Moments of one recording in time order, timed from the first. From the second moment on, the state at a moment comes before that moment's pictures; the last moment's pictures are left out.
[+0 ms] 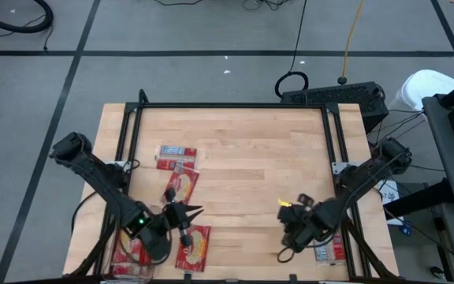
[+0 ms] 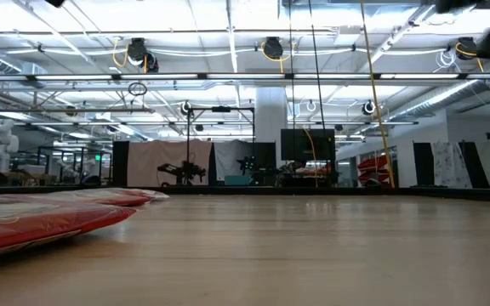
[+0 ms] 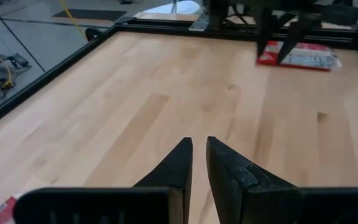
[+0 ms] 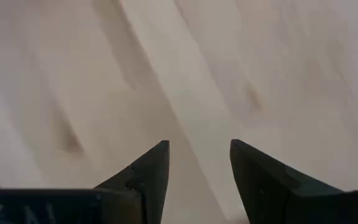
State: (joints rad) left arm -0.77 1.54 1.07 -0.38 -1.00 -0.70; right arm 0.70 1.56 1.11 -0.98 0.23 1.15
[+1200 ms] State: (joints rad) left arm -0.65 1.54 1.06 -0.28 -0.90 -0.58; right arm 0.81 1.56 0.71 -0.78 -0.10 1.45
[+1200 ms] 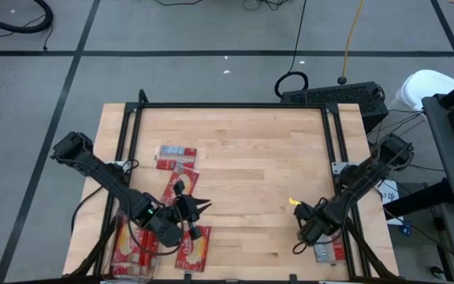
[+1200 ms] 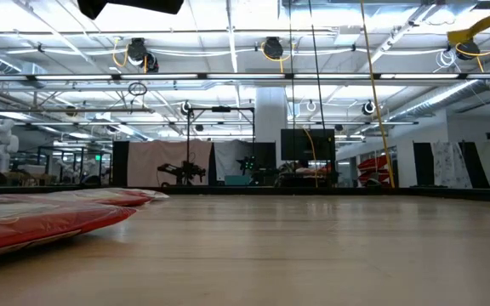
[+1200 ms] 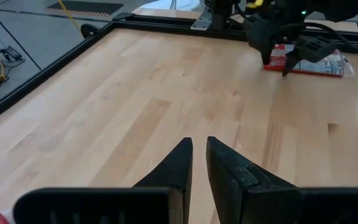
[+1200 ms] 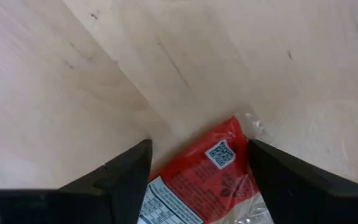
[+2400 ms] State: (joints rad) left arm -0.65 1.54 1.06 -0.26 -0.89 -0.58; right arm 0.78 1.56 0.79 -0.39 0.39 0.87
